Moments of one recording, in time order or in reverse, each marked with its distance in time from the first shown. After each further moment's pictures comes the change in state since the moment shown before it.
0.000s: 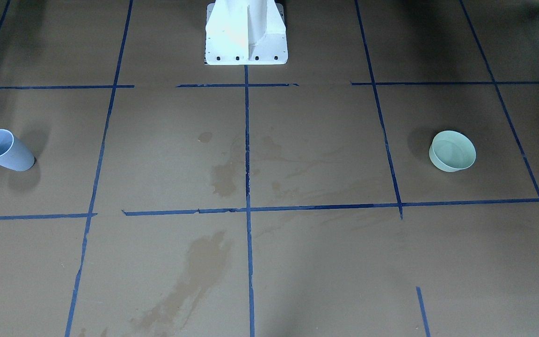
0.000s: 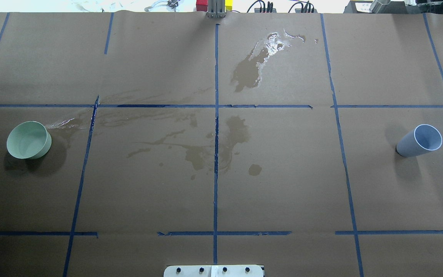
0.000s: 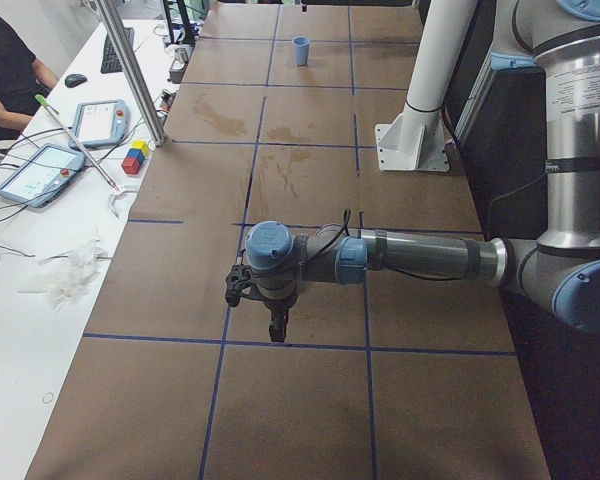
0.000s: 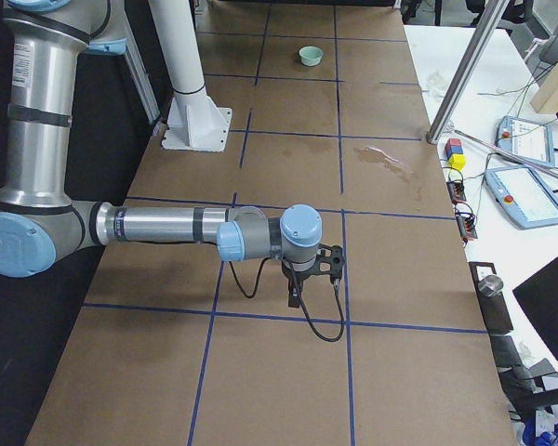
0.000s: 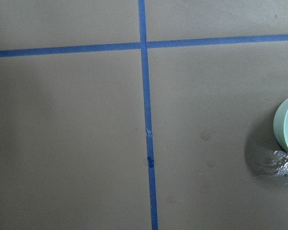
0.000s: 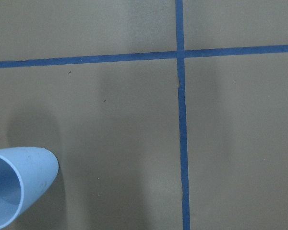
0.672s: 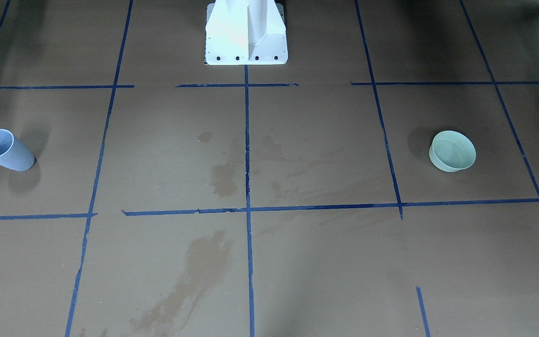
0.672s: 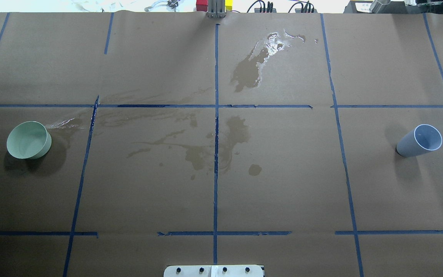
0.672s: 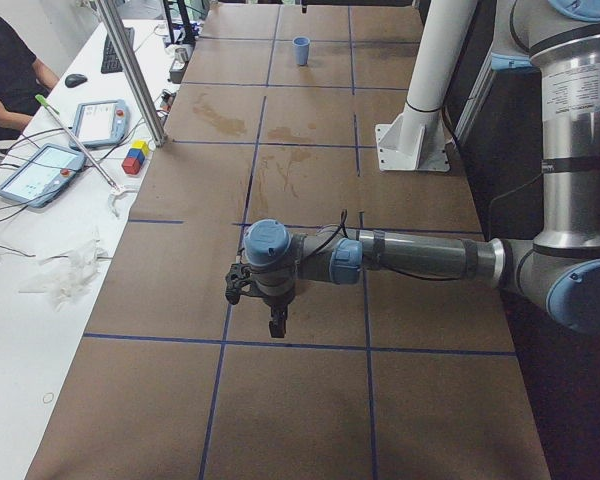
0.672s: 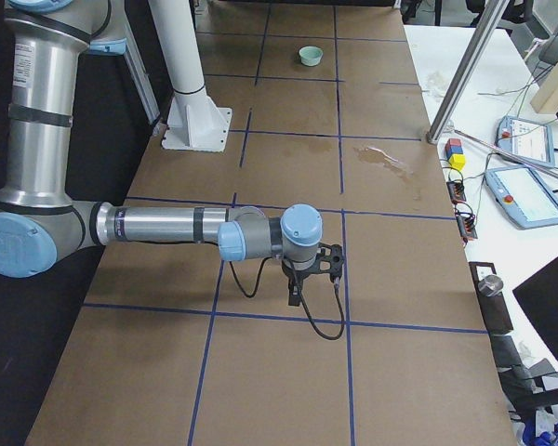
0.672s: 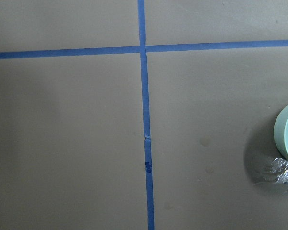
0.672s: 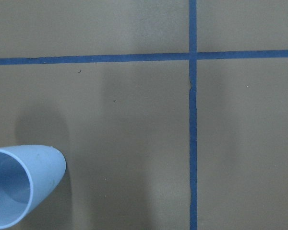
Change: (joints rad) left arm 0.072 -0.002 0.007 -0.044 0.001 -0.107; right arm -0.019 -0.002 -0.001 0.037 0.008 -0.001
